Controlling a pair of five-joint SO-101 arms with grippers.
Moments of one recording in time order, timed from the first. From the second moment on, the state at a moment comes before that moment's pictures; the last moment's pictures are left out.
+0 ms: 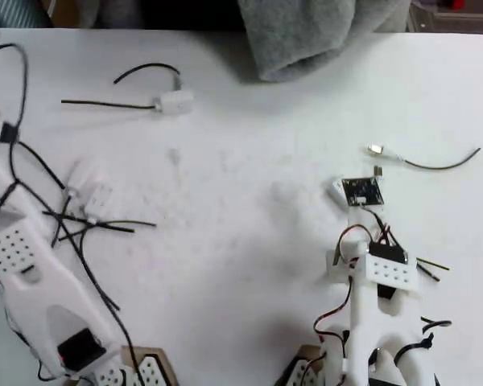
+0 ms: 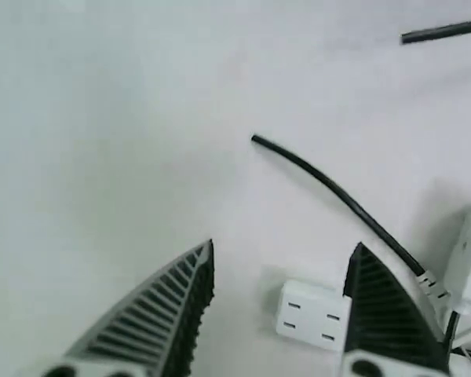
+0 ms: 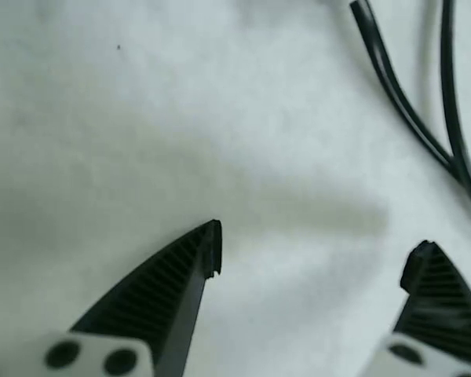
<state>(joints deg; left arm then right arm) -40.7 57.3 -88.4 102.4 -37.6 11.3 -36.8 71.5 49.5 19.4</state>
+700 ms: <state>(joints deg) -48.7 35.6 -29.3 99.0 14.8 9.8 -36.8 71.5 49.5 19.4</state>
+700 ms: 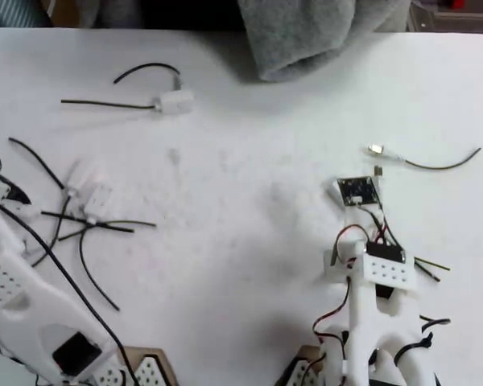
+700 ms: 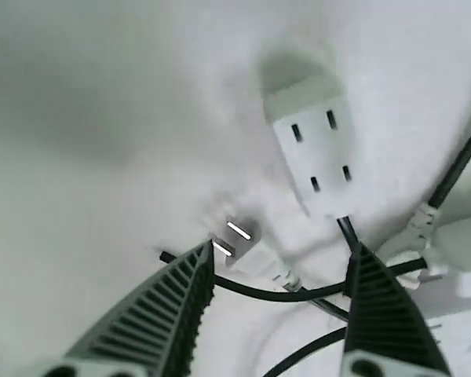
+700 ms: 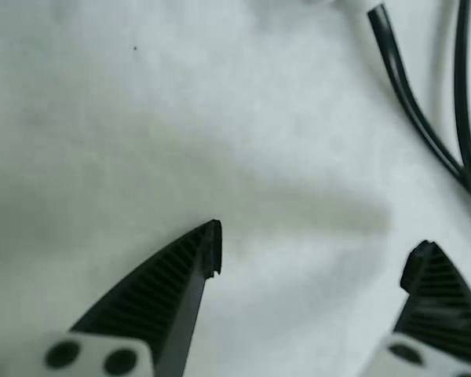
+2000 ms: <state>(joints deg) -45.2 34.9 -20.9 80.8 15.3 9.8 -36.8 71.5 49.5 19.4</state>
